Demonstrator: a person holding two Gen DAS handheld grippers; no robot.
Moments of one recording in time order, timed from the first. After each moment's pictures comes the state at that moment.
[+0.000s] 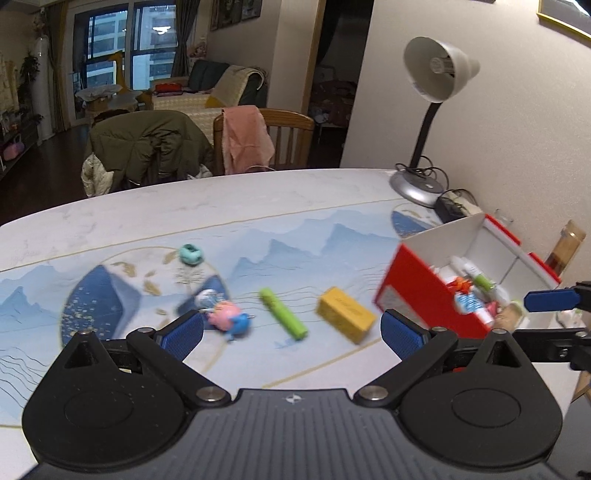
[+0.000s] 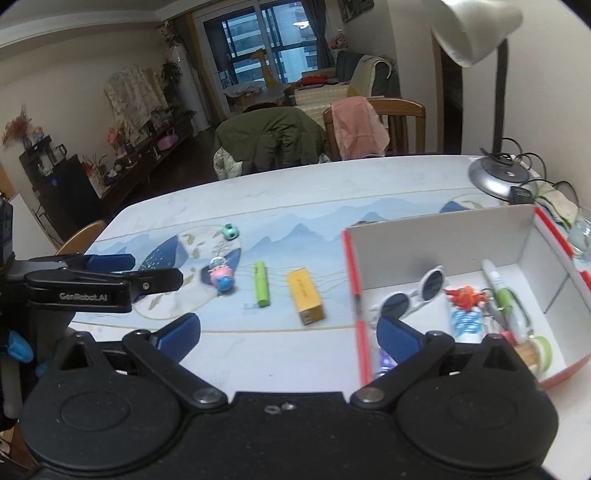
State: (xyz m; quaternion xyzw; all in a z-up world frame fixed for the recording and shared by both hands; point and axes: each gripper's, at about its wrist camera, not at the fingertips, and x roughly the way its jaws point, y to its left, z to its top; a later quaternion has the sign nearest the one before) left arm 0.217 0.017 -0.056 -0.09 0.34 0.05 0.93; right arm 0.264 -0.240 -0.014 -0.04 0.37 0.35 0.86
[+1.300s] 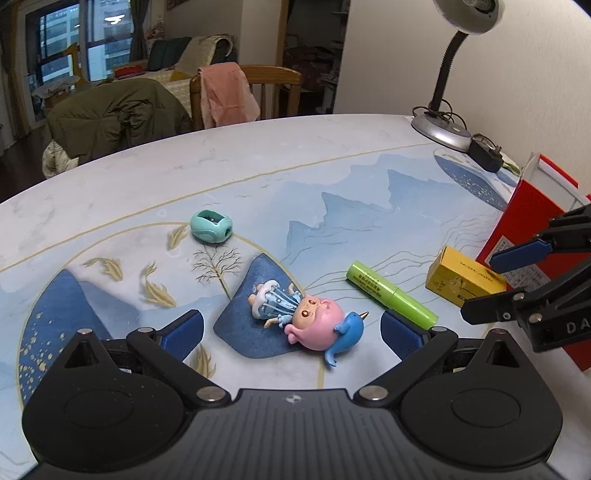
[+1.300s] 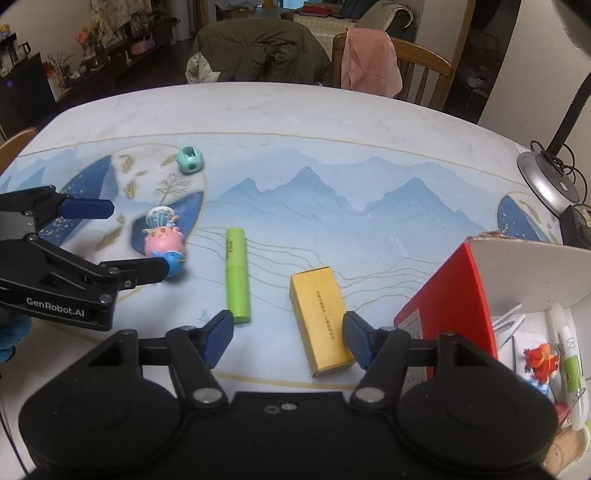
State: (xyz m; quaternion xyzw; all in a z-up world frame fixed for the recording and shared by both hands) left arm 0.309 0.110 -0.171 -0.04 0.38 -0.02 0.92; right arm 0.348 -0.097 -0.113 -0.19 0.44 0.29 0.83
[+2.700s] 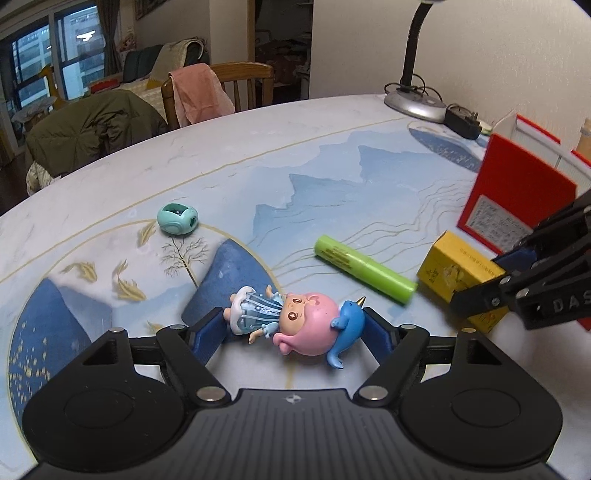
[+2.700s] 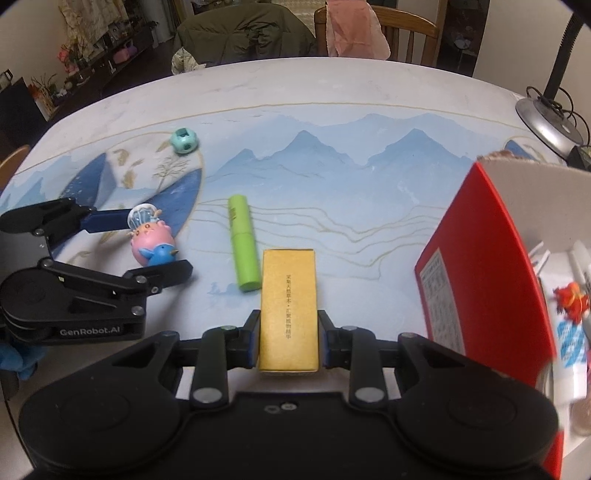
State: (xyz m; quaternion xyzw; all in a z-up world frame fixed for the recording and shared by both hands) left arm 0.298 0.082 -0.177 0.00 0.39 -0.04 0.92; right arm 0.340 -0.109 -0.127 -0.13 0.49 0.28 0.82
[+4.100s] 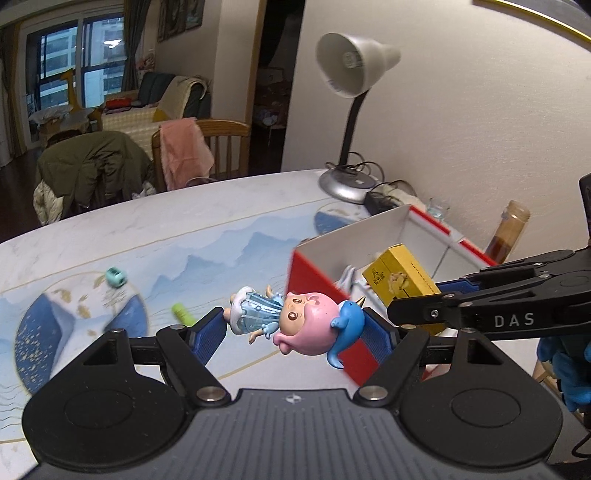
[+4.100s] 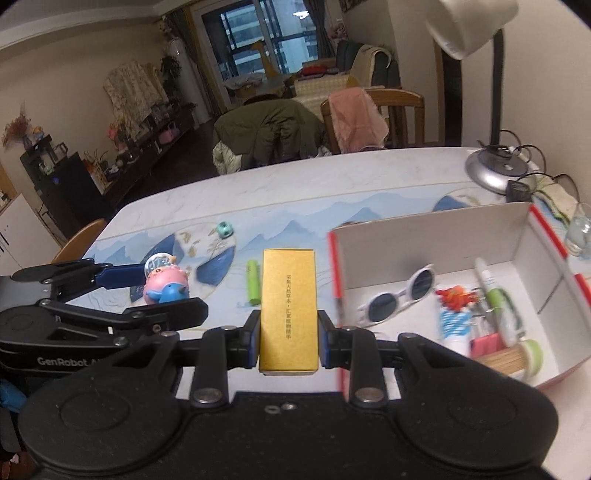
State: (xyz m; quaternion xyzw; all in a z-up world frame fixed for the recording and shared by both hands) left arm 0.228 -0.082 -0.024 -0.06 0.33 -0.03 0.94; right arm 0.294 -0.266 -0.006 -0.03 0.39 0.35 0.85
